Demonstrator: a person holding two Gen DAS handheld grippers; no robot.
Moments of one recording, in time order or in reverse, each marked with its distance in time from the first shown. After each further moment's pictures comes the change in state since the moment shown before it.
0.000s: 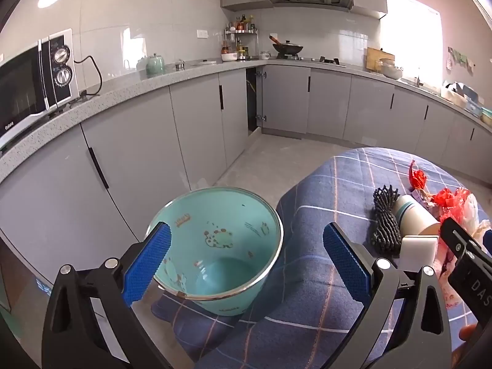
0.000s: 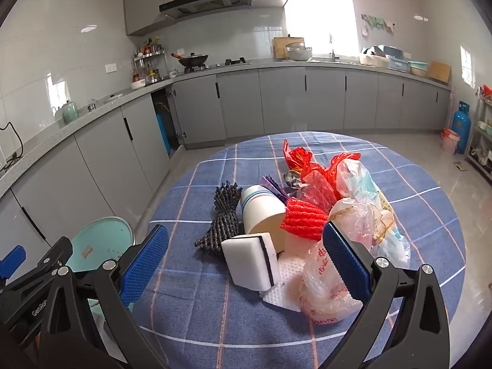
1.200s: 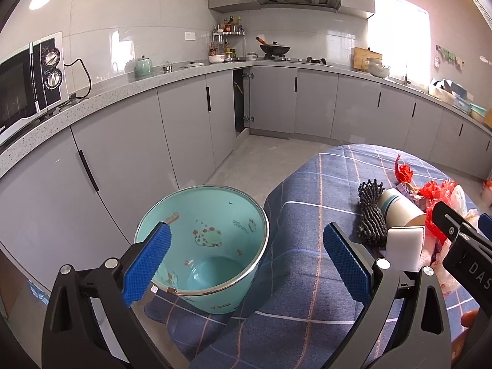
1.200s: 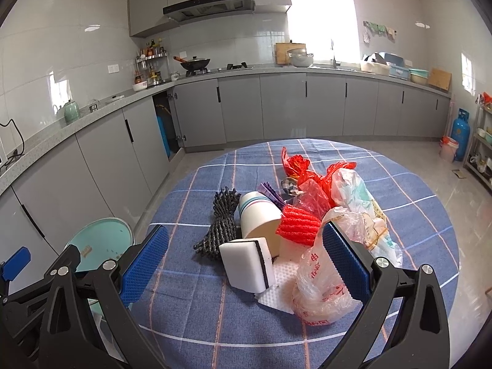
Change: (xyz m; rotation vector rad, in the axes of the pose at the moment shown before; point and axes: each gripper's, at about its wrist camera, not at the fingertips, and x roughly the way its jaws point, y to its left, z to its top) left arm -0.008 -0.010 -0.006 0.025 -0.013 -0.047; right arm -0.011 0.000 0.006 -0.020 -0.022 -0.003
